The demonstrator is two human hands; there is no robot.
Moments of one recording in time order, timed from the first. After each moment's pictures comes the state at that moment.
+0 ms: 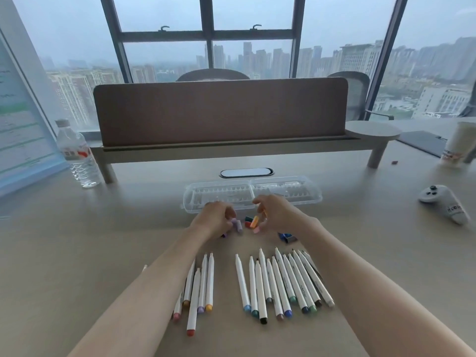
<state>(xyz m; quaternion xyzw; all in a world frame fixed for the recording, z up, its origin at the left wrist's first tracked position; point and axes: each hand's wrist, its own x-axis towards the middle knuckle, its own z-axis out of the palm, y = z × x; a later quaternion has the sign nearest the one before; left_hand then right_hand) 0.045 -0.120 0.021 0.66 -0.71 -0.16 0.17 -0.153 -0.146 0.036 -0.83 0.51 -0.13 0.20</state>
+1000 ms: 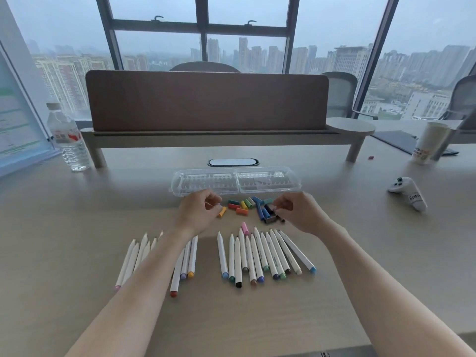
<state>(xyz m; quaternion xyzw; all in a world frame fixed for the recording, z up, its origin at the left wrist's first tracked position) 0.028 -0.051 0.021 0.64 -0.65 -0.17 0.37 -0.246 -0.094 0.024 -0.76 0.55 -0.27 0.19</state>
